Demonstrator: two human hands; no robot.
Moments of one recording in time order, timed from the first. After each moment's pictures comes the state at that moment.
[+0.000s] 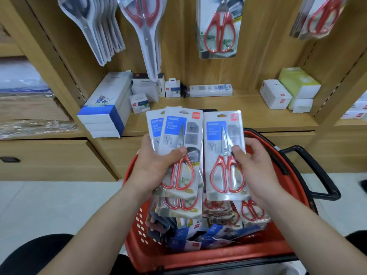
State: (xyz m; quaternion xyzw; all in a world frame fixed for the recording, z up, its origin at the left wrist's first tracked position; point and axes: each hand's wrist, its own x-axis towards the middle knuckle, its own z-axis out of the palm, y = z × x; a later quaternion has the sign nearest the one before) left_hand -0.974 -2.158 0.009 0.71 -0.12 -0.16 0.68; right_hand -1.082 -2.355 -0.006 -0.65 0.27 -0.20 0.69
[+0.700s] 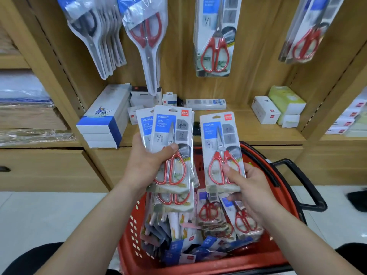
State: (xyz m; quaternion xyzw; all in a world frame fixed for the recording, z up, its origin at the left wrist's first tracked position) left_hand -0.957 -2.158 0.030 0.71 -0.10 -0.12 0.69; right_hand -1.098 -2.358 -0.012 -0.63 0.26 -0.13 0.72
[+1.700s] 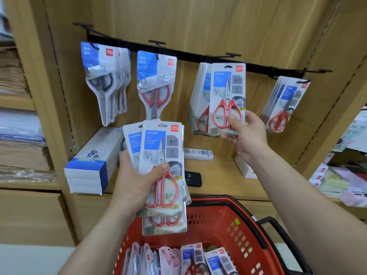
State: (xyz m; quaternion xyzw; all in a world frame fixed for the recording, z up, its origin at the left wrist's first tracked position) left_hand -0.920 -2.157 0.090 0.65 -0.13 -0.05 0.75; right_hand -0.962 -2.405 0.183 -0.64 0.16 -0.36 0.65
